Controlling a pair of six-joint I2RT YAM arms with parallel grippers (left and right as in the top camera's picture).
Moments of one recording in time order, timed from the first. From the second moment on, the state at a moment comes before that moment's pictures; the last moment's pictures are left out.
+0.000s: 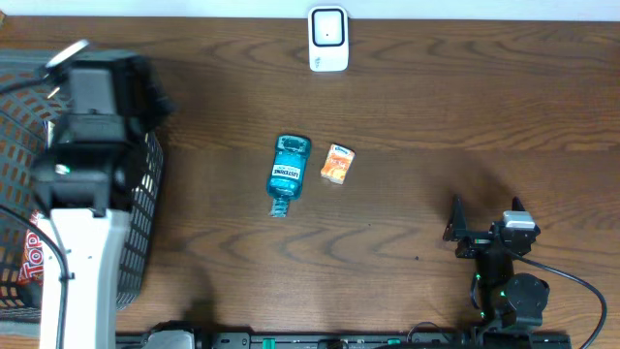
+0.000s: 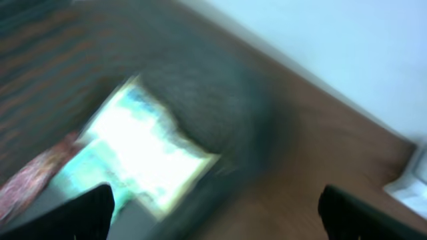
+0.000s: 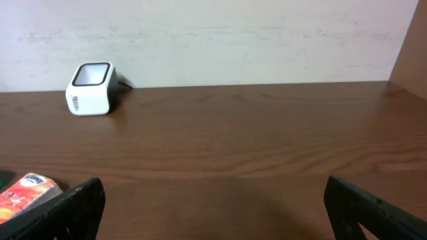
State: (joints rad) left arm 0.01 1.29 1.50 -1.03 -0.46 -0.61; right arm -0.06 0.02 0.01 -0.07 -0.03 0.04
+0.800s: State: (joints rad) left arm 0.40 1.57 1.12 -0.89 -0.41 -1.14; right arm -0.06 0.02 0.01 -0.07 -0.03 0.04
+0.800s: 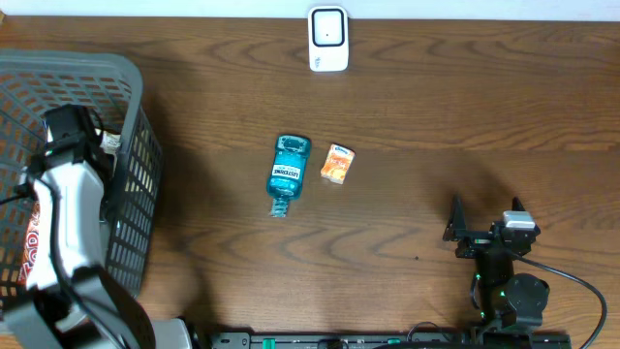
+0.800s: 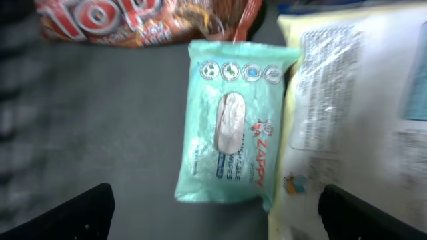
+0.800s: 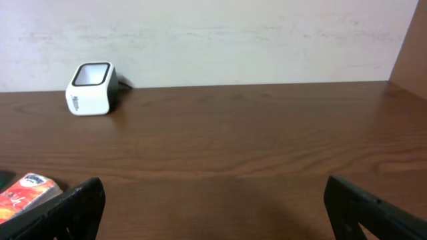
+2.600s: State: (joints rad) left arm 0.40 0.94 1.18 -0.78 -0.25 -0.90; right arm -0.06 0.02 0.01 -0.07 -0.03 0.04
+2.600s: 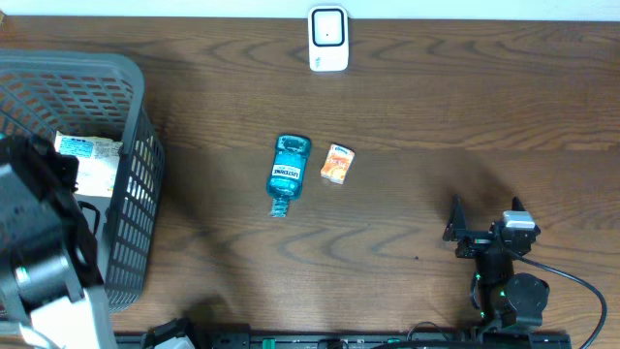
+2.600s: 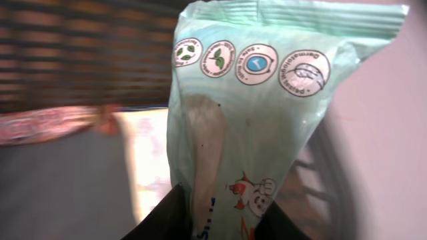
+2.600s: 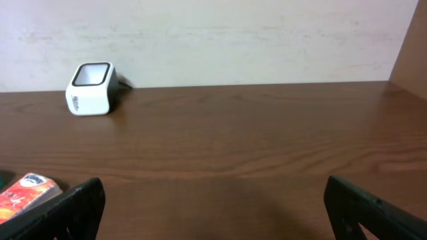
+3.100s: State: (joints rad) left arm -0.23 1.18 1.19 -0.36 -0.05 -0.81; right arm -0.06 0.02 0.01 -0.07 -0.03 0.04
